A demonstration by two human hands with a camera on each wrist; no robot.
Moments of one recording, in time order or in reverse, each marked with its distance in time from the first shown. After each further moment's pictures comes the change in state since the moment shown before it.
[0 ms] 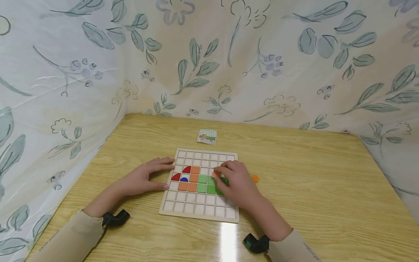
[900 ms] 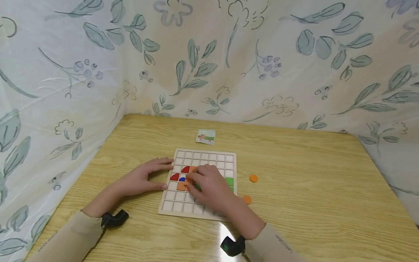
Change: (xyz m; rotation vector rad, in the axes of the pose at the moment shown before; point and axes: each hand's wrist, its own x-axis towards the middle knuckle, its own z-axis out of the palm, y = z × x) left_hand 0.001 0.001 -0.002 -0.003 0.011 0.035; right_hand 0.032 -0.043 0.036 0.039 -0.093 -0.104
